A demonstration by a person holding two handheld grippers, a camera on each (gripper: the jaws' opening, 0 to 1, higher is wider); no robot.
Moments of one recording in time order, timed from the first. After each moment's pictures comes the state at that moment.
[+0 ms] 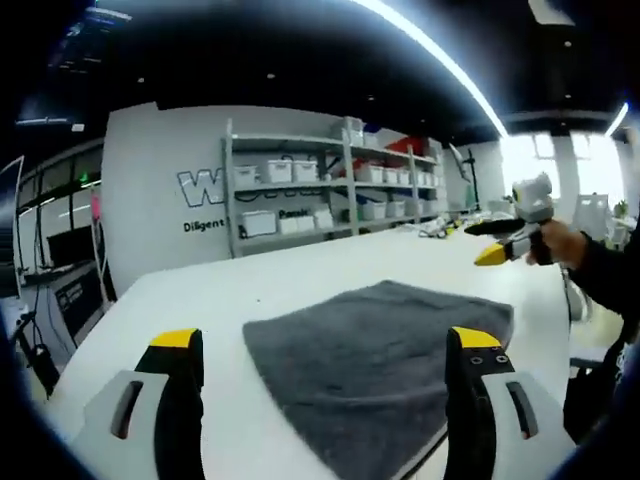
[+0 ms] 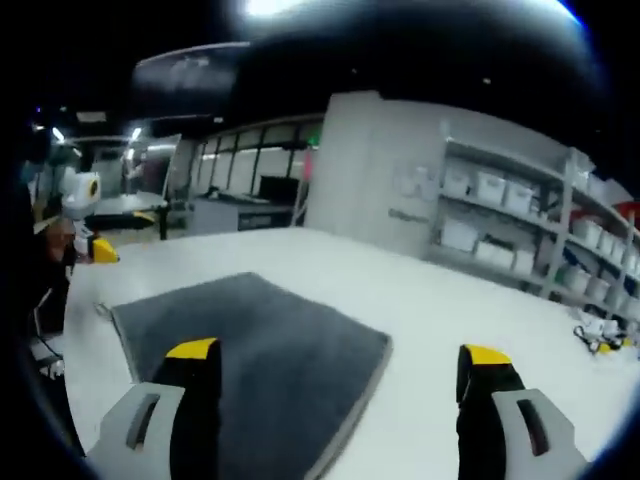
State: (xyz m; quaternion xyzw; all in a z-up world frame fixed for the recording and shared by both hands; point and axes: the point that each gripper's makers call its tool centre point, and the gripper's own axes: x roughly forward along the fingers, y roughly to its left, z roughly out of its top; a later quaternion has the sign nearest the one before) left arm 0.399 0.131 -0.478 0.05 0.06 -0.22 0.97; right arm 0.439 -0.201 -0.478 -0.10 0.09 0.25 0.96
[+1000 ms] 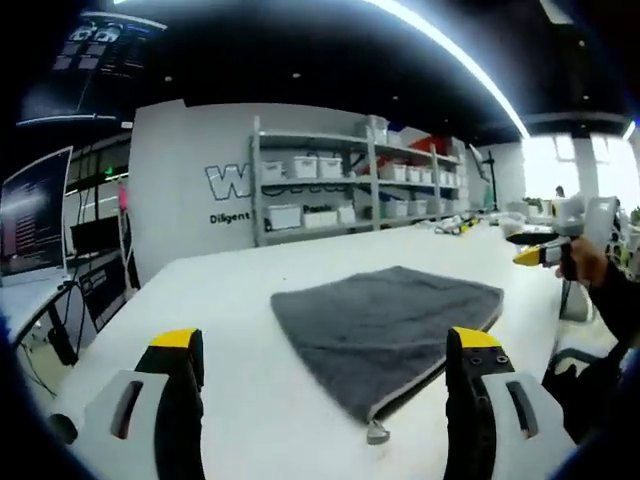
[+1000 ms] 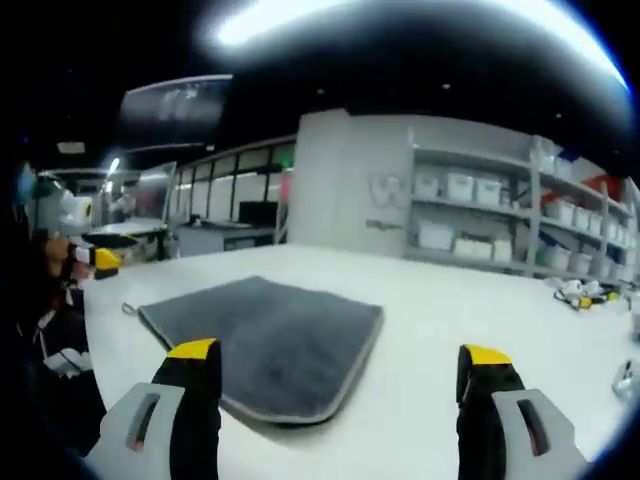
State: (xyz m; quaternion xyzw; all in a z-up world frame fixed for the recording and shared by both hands) left arm 0.327 0.165 -0.488 0.04 0.07 -0.18 0.98; right arm 0.358 -0.226 -0.502 -0.05 0.06 0.21 0.97
